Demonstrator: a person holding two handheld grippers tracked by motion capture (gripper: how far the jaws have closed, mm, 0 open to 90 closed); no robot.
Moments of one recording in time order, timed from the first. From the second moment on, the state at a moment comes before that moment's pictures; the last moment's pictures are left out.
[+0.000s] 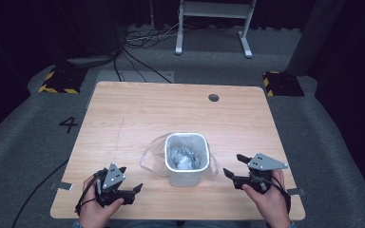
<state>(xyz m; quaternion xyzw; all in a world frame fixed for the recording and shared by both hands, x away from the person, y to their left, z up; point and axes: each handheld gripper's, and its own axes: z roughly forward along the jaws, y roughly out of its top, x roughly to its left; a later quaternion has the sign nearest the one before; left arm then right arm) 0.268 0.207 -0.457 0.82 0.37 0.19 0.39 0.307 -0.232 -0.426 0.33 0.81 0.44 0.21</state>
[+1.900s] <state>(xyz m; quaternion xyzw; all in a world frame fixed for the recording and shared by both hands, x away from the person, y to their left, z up) 0.285 0.148 -0.435 0.84 0.26 0.19 0.44 0.278 -0.190 -0.353 0.17 0.83 0.49 0.22</state>
